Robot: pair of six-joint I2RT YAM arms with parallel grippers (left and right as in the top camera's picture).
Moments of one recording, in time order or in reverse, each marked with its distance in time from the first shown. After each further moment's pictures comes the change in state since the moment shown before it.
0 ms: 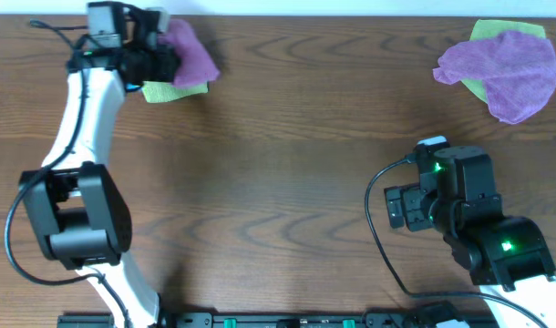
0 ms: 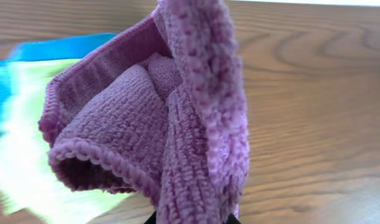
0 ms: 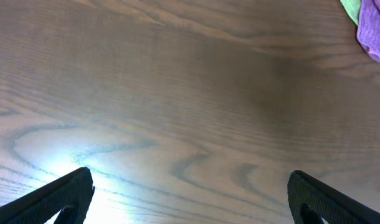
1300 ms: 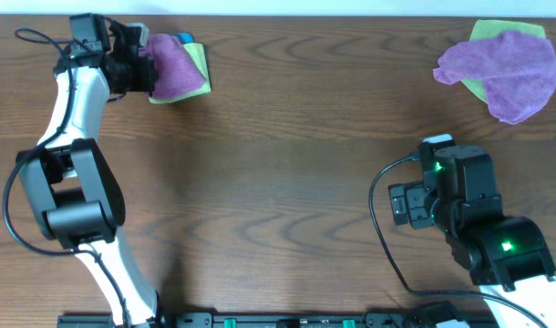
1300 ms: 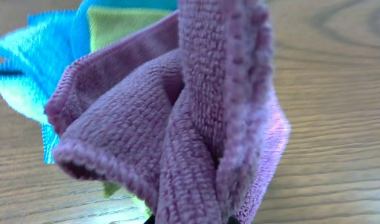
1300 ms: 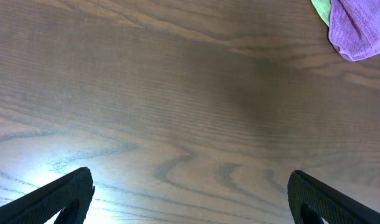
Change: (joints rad) left arm 0.085 0.160 0.040 -0.010 -0.060 0.097; right arm 0.000 0.000 0.000 0.008 0.071 0.000
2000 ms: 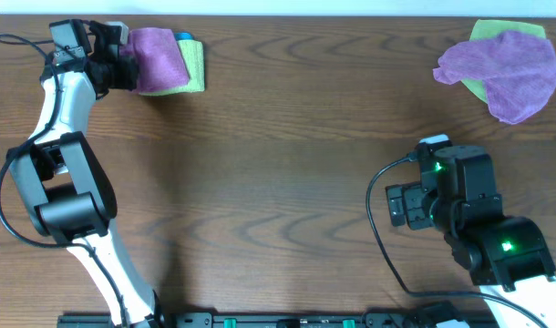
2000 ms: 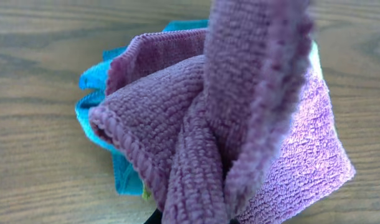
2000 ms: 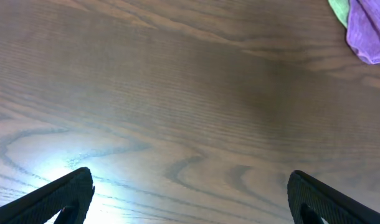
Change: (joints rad) left arm 0.070 0.043 0.000 0.169 0.012 0.048; right arm 0.000 0.000 0.000 0.000 -0.058 0.000
